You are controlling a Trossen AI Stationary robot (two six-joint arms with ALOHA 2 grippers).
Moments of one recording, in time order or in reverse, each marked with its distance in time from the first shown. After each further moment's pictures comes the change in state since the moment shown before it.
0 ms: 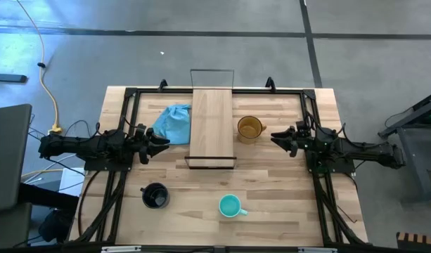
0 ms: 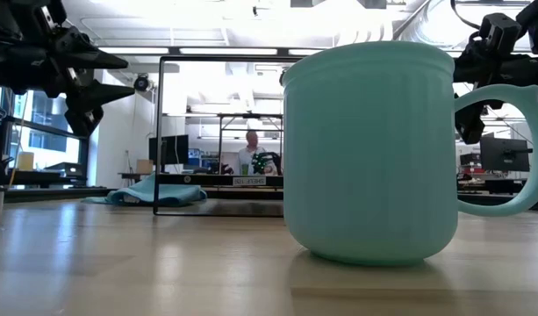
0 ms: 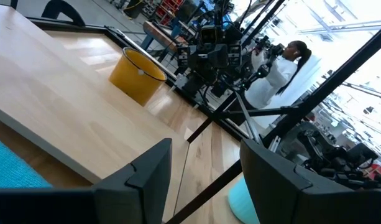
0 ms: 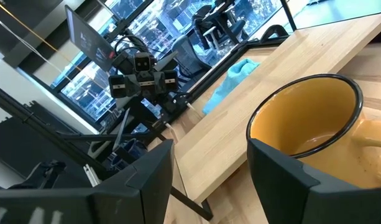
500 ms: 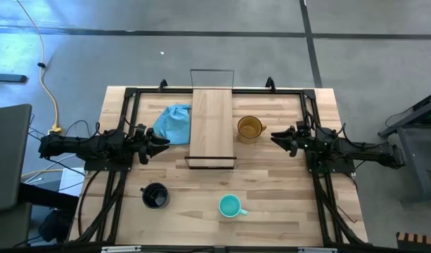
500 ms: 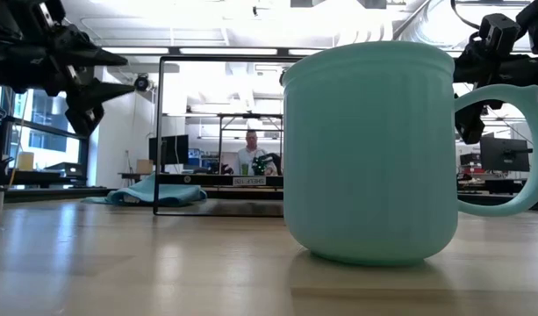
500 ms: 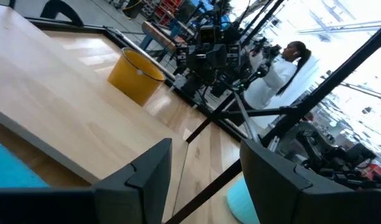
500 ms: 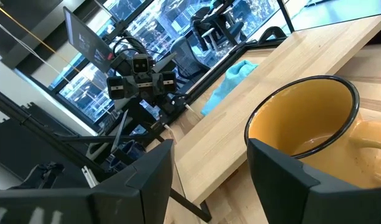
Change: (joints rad) left arm 0.000 0.000 0.000 0.018 0.022 -0.001; right arm 0.000 0.000 0.000 0.001 0.007 0.000
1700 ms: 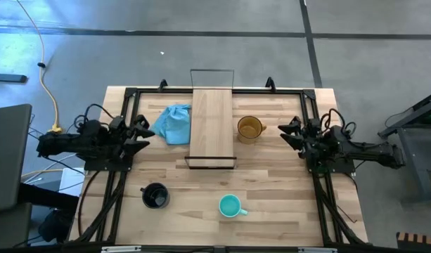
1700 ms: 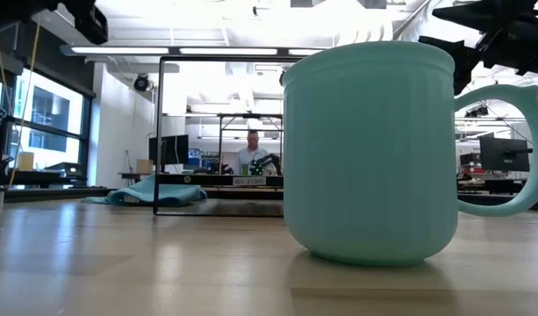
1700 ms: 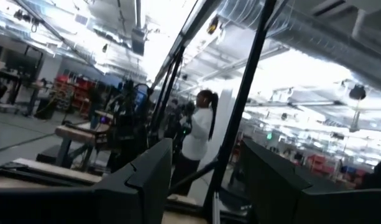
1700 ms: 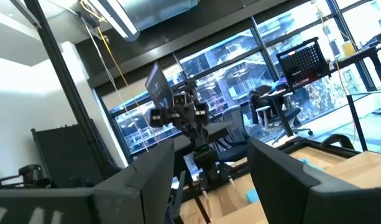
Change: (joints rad) left arm 0.000 0.052 0.201 0.256 0.186 0.307; right arm 0.001 0.000 0.000 0.387 -0.090 -0.278
